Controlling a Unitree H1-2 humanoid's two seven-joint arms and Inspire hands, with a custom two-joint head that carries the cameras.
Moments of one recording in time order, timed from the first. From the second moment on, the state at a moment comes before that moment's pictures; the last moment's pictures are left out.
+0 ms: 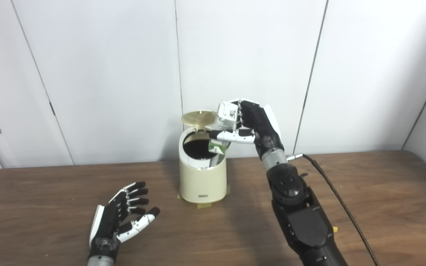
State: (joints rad) left arm -0.19 0.09 0.01 0.14 0.10 -0.13 0.01; right arm -0.71 -0.04 0.04 0.30 -0.19 0.04 -0.13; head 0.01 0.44
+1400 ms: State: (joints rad) left arm -0.16 0.03 -0.01 0.08 0.12 -0.09 0.03; right arm -0.86 0.00 0.12 0.70 -0.26 -0.17 -0.20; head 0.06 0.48
